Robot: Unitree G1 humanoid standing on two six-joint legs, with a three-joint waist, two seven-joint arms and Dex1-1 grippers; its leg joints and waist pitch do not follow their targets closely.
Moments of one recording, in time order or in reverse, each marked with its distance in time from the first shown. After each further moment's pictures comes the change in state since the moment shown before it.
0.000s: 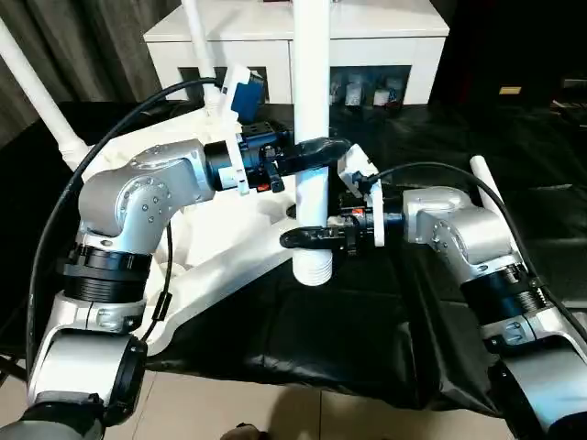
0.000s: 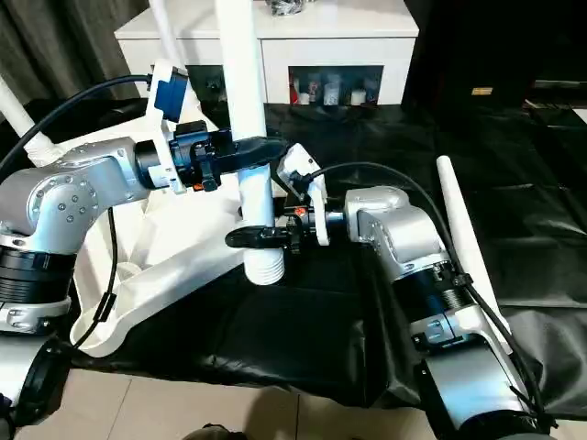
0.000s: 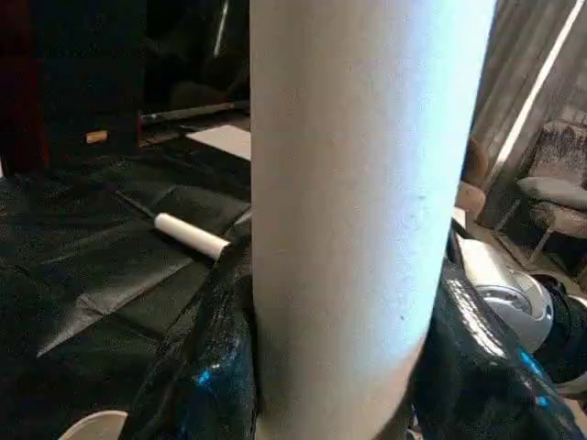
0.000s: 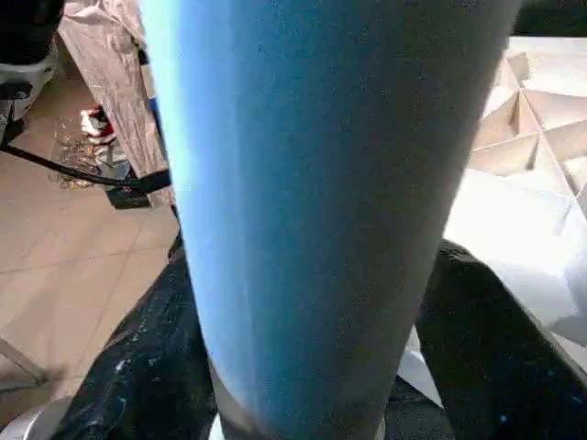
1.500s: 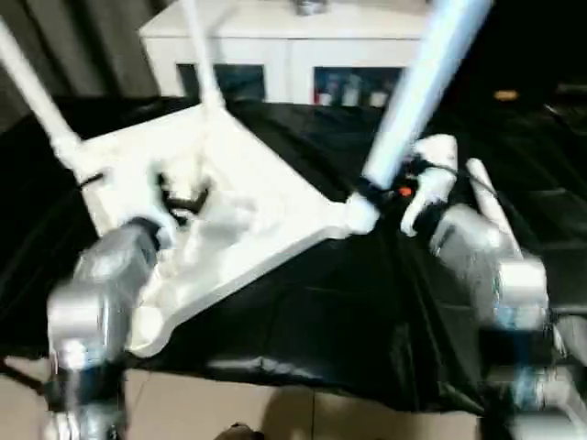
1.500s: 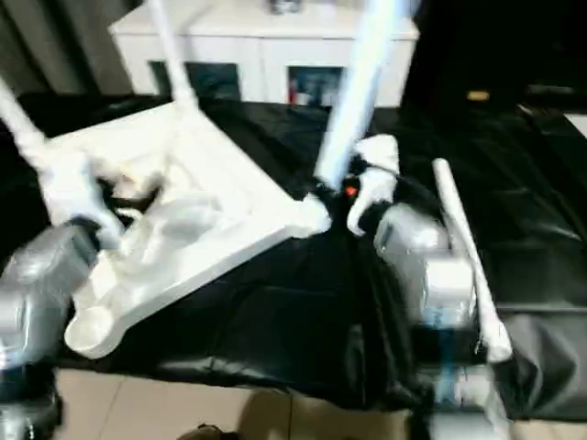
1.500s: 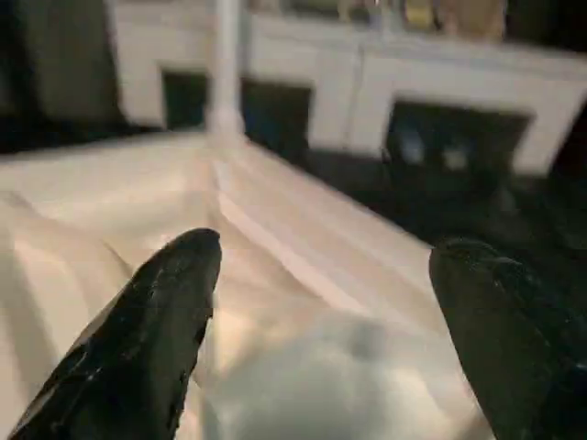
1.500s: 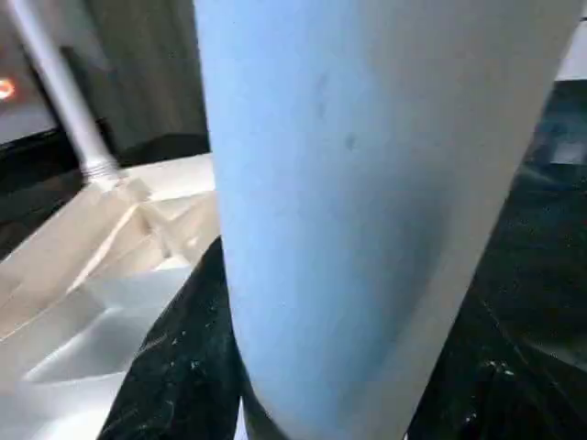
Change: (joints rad) left arm 0.530 -0.164 0.250 -0.307 0.360 -0.315 0.754; right arm 0.323 0.169 -0.335 -0.364 -0.091 -0.087 -0.787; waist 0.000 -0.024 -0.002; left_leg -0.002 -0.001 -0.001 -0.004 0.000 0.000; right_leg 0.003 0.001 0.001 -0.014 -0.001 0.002
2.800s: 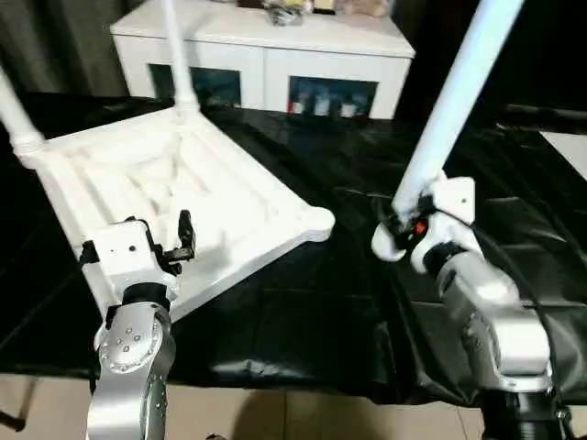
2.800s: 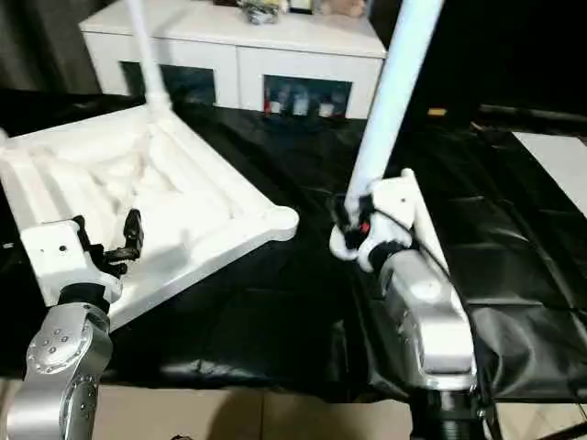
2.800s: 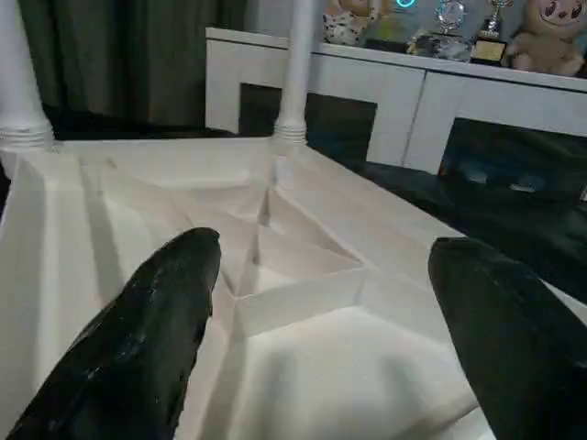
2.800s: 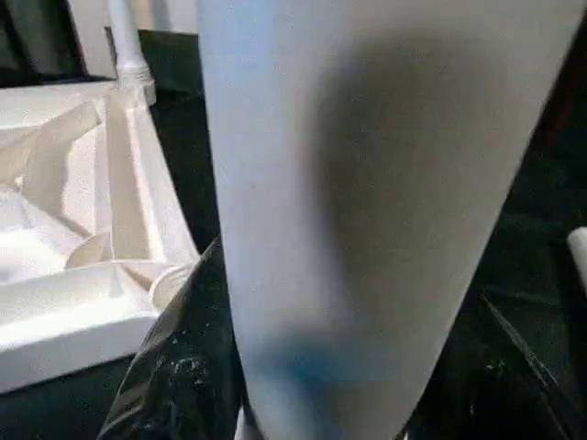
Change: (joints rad) left arm 0.299 -0.175 -0.122 -0.122 0.250 -0.242 0.220; right arm 0.192 0.020 0.067 -0.186 -0.104 0.061 -0.172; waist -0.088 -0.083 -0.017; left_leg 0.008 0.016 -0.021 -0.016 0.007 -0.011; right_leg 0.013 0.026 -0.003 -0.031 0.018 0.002
